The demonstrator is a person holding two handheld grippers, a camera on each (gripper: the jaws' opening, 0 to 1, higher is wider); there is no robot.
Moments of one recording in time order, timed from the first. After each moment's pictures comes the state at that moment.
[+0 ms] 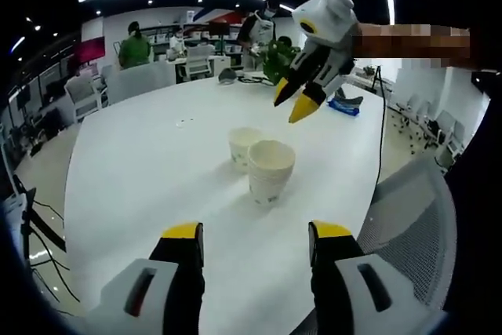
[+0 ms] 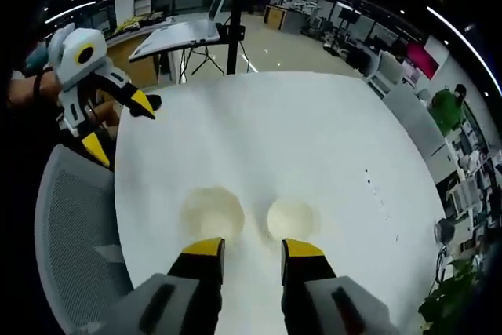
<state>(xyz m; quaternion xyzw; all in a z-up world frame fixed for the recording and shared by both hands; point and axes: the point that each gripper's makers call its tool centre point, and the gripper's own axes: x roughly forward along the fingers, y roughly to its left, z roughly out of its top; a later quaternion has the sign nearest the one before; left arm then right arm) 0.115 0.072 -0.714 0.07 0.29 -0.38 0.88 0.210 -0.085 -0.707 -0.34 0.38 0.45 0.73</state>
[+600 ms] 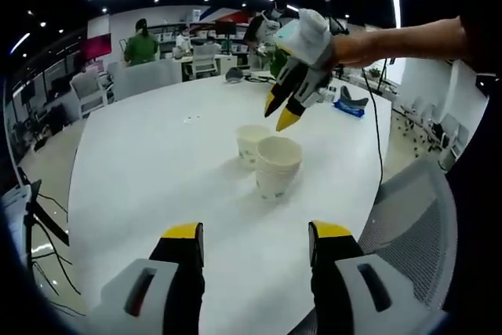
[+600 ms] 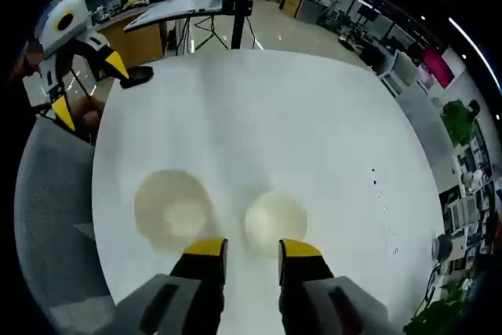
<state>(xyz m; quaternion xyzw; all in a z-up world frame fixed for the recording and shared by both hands) 0.114 0.085 -0.718 0.06 0.29 -0.37 0.88 0.243 -0.085 -0.753 -0.39 0.40 0.46 0.69</state>
